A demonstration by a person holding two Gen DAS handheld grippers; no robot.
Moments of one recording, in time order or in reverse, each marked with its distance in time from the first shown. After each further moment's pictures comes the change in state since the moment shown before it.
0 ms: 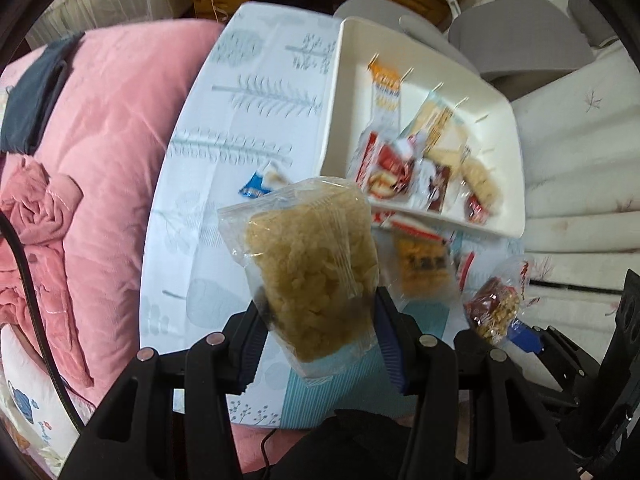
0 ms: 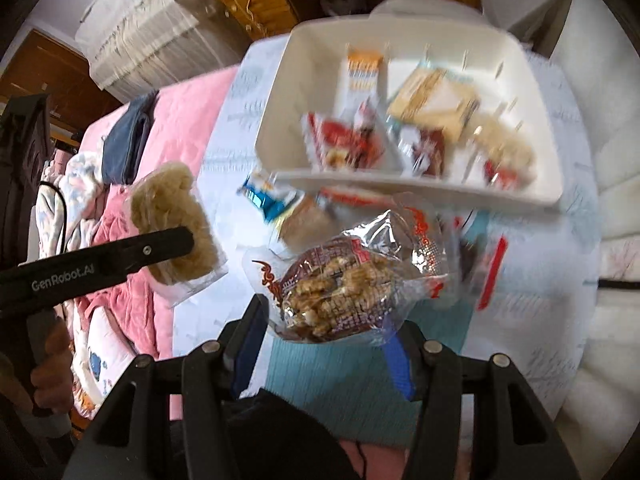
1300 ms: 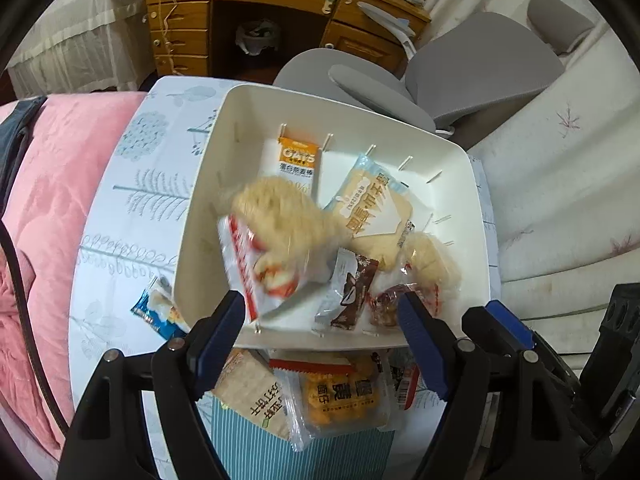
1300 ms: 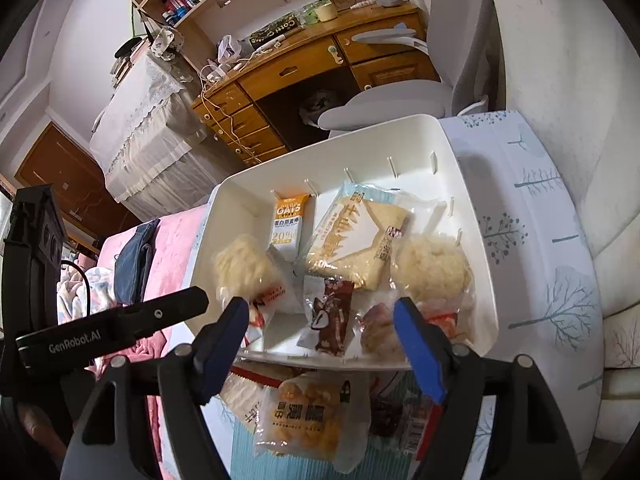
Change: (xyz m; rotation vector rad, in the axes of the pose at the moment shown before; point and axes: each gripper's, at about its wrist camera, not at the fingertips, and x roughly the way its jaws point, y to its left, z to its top) left arm 0.050 -0.102 0.056 0.060 -0.227 -0.063; right arm 0.000 -0.132 0.049 0.139 -0.403 0.121
